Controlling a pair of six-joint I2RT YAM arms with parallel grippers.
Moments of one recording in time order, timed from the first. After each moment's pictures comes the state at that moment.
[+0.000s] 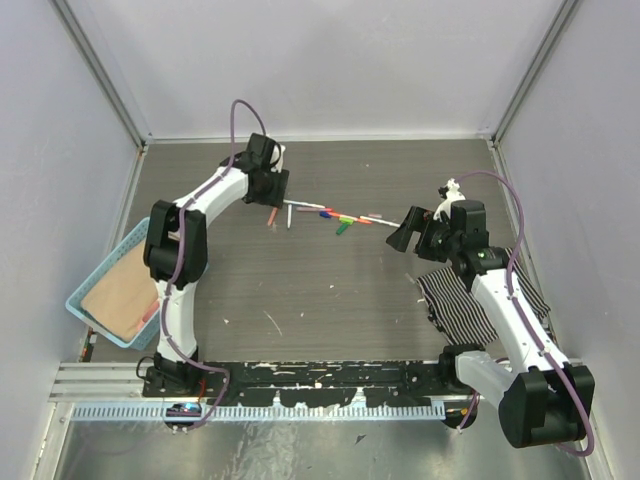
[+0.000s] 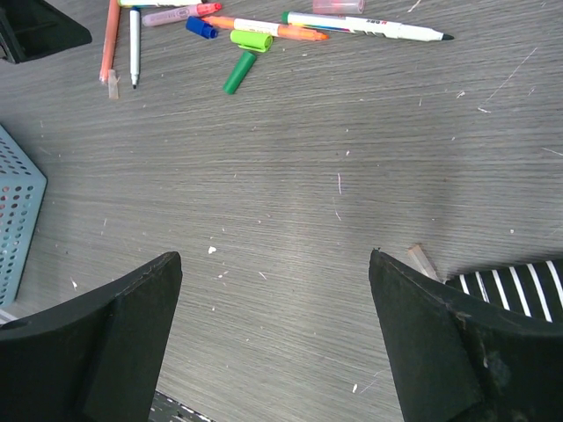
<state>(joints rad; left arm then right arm) -0.37 2.10 1.69 -0.58 0.01 -0.10 0.09 1.01 0.75 -0.41 -0.34 0.42</state>
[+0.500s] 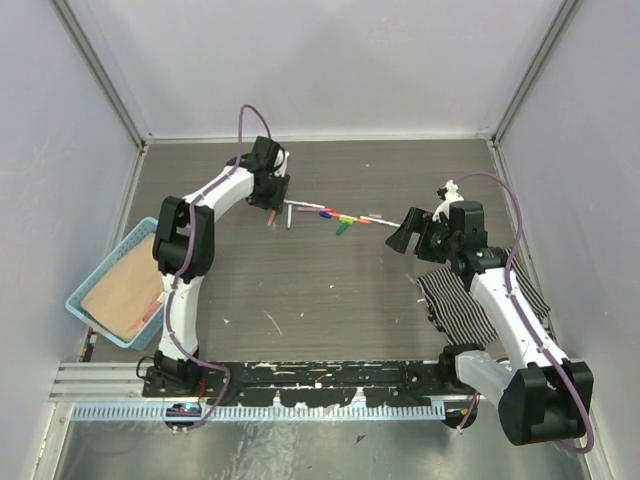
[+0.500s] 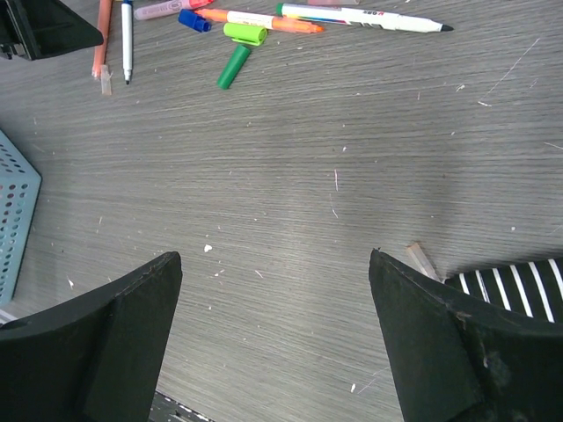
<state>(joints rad) -0.37 2.19 1.75 -0.63 0.01 -0.08 0.09 1.02 0.74 -0.40 -0.34 0.42</state>
